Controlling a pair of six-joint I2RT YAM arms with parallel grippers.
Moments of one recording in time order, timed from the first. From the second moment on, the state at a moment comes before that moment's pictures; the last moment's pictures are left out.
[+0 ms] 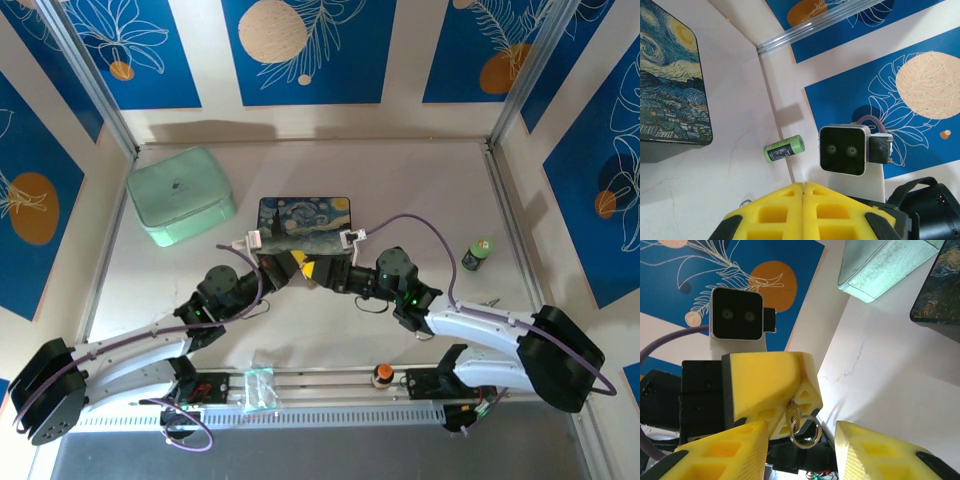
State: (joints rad) left arm -0.87 0.96 0.37 0.58 0.00 -1.17; right arm 0.84 1.16 0.44 0.64 -0.41 1.10
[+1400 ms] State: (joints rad) left arm -0.86 0.87 0.37 0.31 -0.15 -1.07; right arm 0.79 1.07 0.33 0.55 -0.33 1.08
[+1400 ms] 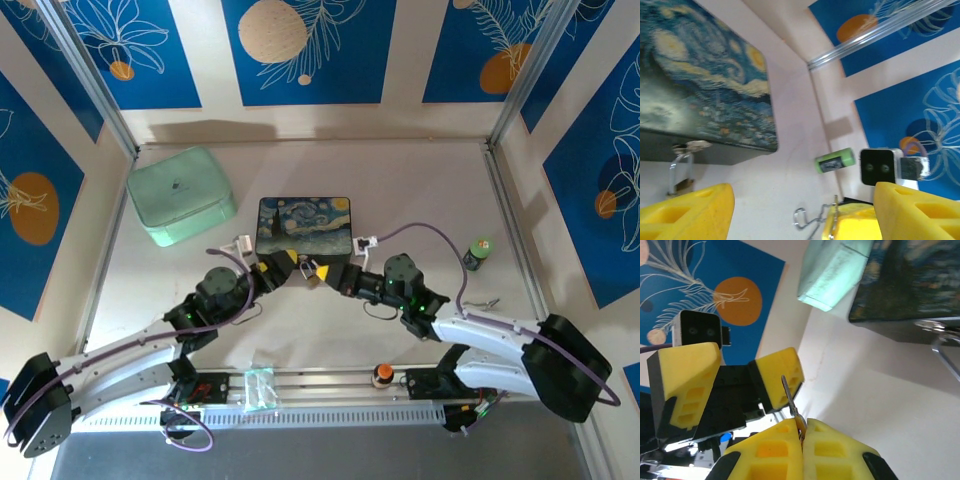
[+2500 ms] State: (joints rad) left arm -0.84 1.74 0.50 0.70 -0.12 -0.82; right arm 0.67 0.83 0.28 0.13 -0.33 1.05
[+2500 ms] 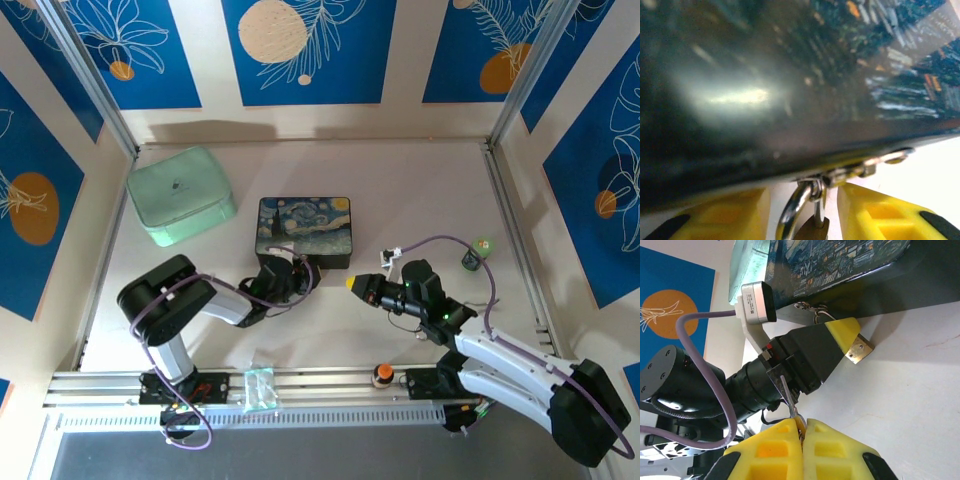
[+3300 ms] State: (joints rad) left arm -0.91 1.78 0.60 0.63 -0.15 -0.94; right arm 0.66 1.12 0.24 0.33 -0.34 1.13
